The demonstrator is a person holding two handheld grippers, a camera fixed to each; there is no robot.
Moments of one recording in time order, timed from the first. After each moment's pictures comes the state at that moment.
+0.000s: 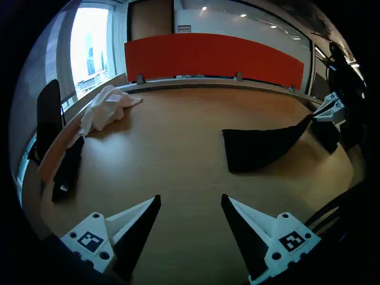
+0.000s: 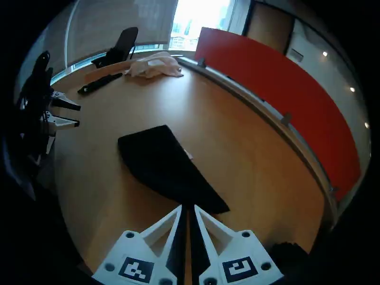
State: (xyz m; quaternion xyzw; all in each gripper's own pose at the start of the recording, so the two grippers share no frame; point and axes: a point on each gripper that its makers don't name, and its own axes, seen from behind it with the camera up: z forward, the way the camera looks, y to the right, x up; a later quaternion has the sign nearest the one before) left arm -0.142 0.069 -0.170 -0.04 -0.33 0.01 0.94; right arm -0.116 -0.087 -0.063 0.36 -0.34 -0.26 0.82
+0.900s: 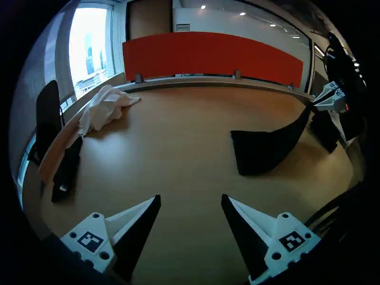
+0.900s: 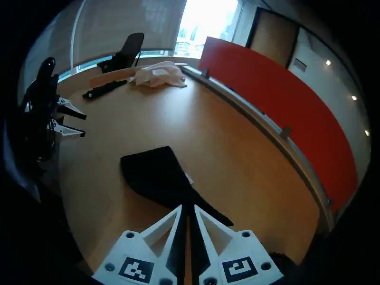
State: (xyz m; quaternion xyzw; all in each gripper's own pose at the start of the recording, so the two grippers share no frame) left arm -0.141 0.077 -0.170 -0.05 -0.33 0.01 0.94; right arm -0.093 -0.101 -0.055 0.39 -0.32 -0.27 0.82
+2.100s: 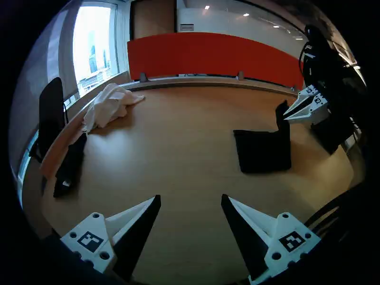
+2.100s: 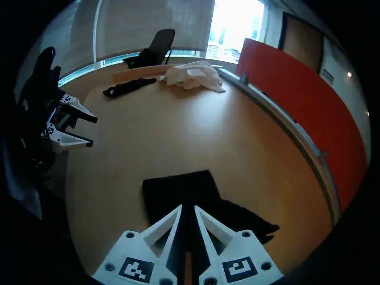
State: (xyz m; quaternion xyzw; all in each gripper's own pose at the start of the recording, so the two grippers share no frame) left arm -0.139 0.067 -0.183 -0.03 -0.33 0.00 0.94; right arm -0.142 -0.227 -0.053 0.49 -0.32 -0.27 0.77
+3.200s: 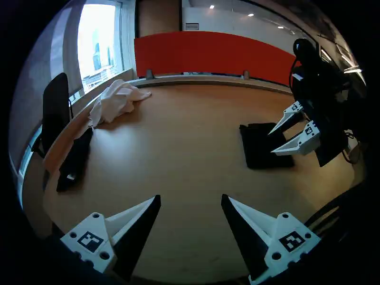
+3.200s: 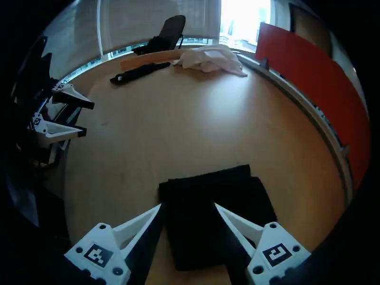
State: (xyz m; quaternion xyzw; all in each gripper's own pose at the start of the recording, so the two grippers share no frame) left arm -0.142 0.050 -0.195 -0.02 -0.34 0.00 0.94; right arm -0.206 -0.264 -0.077 0.51 -0.37 -0.26 0.73
